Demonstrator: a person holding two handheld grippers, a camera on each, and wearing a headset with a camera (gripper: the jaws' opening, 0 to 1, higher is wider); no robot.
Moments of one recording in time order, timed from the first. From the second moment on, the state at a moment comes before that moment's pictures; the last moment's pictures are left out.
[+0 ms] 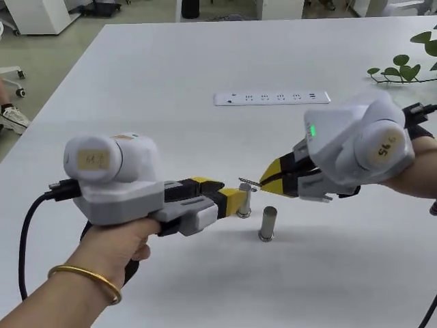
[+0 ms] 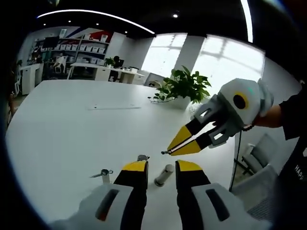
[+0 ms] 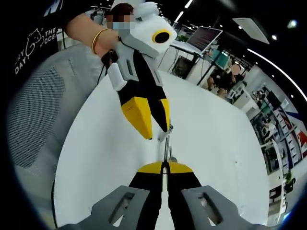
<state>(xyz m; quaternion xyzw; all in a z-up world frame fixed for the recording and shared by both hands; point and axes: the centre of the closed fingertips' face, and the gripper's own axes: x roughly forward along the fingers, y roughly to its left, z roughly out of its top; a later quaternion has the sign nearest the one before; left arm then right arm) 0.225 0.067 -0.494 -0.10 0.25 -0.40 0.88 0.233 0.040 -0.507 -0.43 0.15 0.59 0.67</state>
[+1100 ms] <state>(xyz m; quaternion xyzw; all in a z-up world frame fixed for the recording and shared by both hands) 0.215 0.054 -0.488 -0.11 0.25 -0.43 0.86 0.214 0.054 -0.501 -0.47 0.11 0.60 0.64</state>
